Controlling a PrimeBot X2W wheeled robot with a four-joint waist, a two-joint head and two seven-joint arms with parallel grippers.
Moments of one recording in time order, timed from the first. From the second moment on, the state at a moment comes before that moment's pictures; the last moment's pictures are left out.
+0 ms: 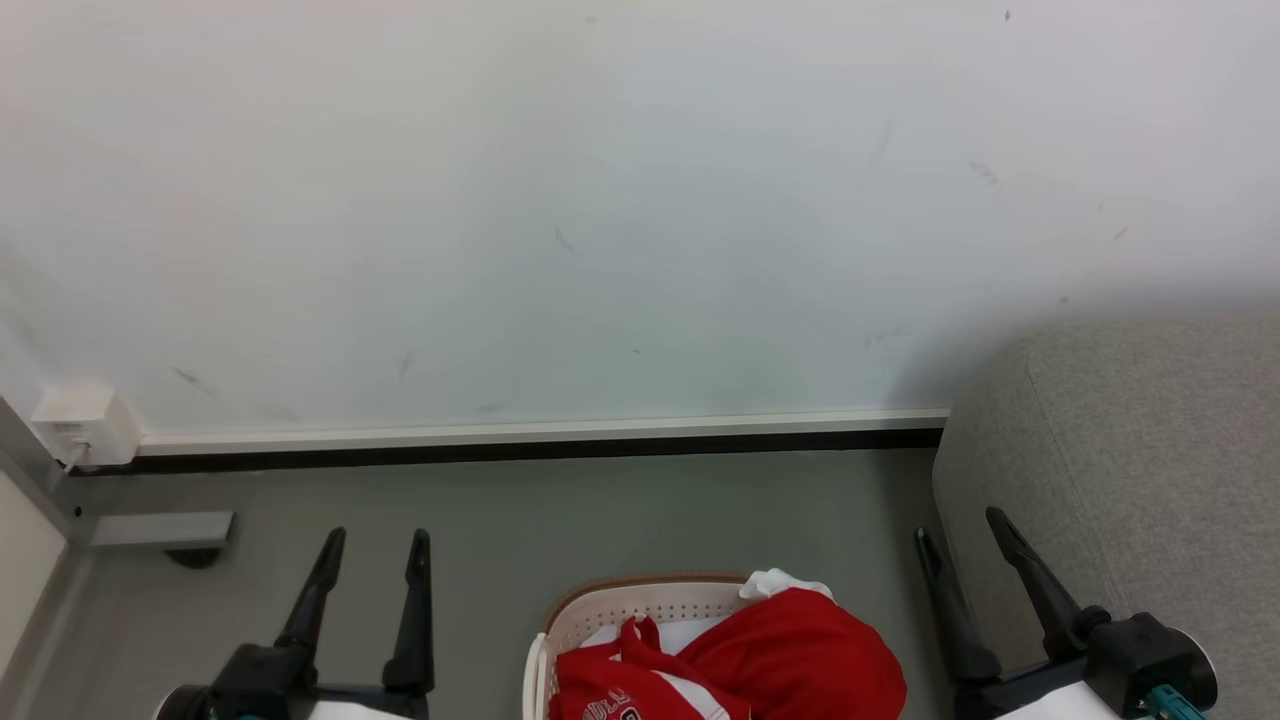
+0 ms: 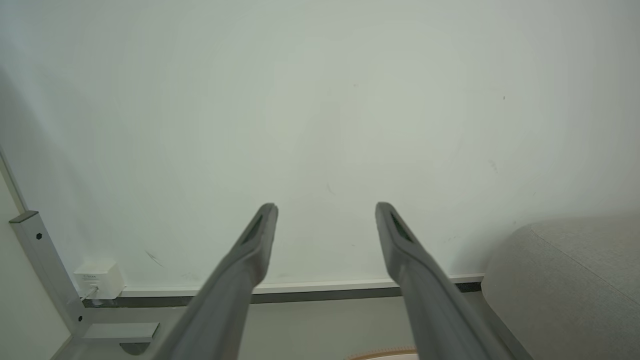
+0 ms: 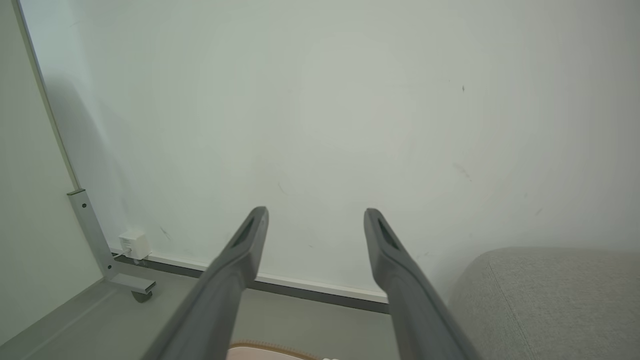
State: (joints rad) left arm -0.01 0.05 -0.04 0.09 -0.07 -0.01 -0.26; right arm -0.11 -0.10 0.24 0.22 0.28 0.13 -0.26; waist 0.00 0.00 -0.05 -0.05
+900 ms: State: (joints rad) left arm -0.08 0.05 -0.07 0.08 -0.13 -0.04 -0.26; right arm -0.16 -0.11 0.18 0.14 0.28 0.13 -0.26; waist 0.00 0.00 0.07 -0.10
